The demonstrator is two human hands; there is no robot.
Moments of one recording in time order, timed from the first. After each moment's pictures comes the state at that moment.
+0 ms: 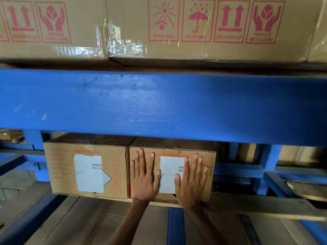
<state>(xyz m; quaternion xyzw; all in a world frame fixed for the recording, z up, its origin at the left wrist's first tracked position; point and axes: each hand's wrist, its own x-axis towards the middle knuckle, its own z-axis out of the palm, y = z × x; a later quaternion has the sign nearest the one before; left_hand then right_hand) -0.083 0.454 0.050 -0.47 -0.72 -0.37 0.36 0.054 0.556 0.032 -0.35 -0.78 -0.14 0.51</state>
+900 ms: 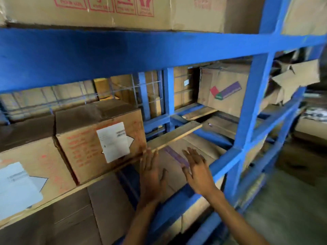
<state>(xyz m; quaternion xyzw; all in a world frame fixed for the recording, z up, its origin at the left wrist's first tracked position) 0.086 0.376 0.003 -0.73 -0.53 -0.43 -0.01 0.289 0.375 0.004 -0.59 -0.73 -0.01 0.34</state>
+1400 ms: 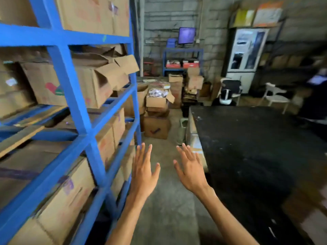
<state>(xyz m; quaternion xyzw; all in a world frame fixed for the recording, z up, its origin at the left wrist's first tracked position) 0.456 0.127 -0.013 -0.89 -0.21 -0.36 -0.21 0.571 -0.025 0.008 -0.86 -0.41 -0.07 0.29</state>
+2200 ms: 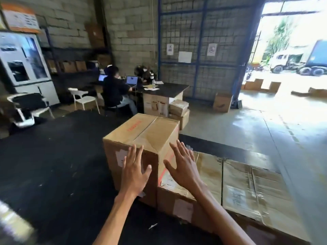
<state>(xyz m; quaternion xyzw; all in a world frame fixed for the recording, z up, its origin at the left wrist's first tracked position) 0.663 -0.385 0.007 -0.88 0.30 -0.13 -0.35 0.569 -0.561 0.027 -0.94 0.12 -0.24 0.19</state>
